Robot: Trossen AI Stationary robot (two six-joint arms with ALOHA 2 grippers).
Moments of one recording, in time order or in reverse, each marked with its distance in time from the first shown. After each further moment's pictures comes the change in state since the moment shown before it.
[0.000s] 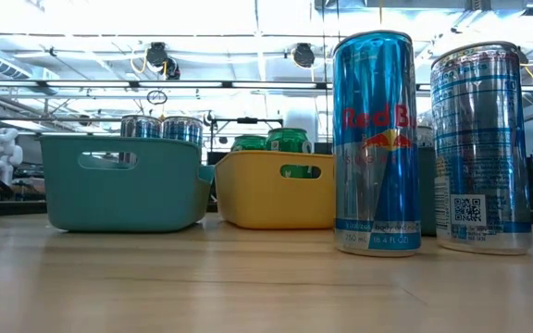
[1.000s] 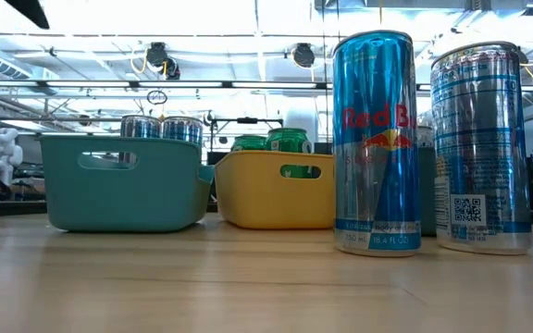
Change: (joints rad) left arm 0.204 -0.371 -0.039 -0.075 -0.176 0.101; right arm -0.072 -0.001 0.000 0.038 -0.006 -0.006
